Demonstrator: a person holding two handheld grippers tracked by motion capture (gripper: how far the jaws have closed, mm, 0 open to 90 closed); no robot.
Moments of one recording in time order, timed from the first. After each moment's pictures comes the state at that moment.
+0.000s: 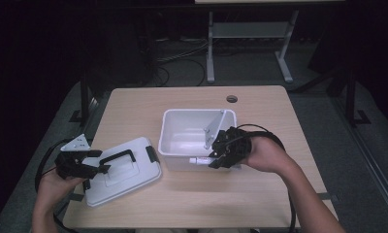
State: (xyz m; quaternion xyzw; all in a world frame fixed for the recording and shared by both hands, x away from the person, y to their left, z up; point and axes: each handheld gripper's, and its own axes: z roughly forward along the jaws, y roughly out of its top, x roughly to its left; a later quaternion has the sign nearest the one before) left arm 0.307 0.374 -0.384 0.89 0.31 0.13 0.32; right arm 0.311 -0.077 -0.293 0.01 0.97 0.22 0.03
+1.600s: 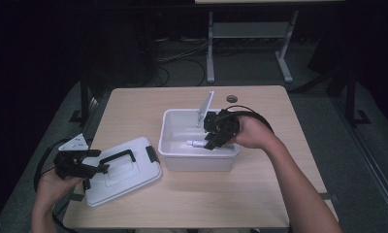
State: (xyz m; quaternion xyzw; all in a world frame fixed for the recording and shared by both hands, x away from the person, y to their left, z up) left arm 0.307 0.378 -0.384 0.89 0.30 0.13 0.32; right arm 0.375 -0.061 -0.304 0.03 0.98 0.20 0.02
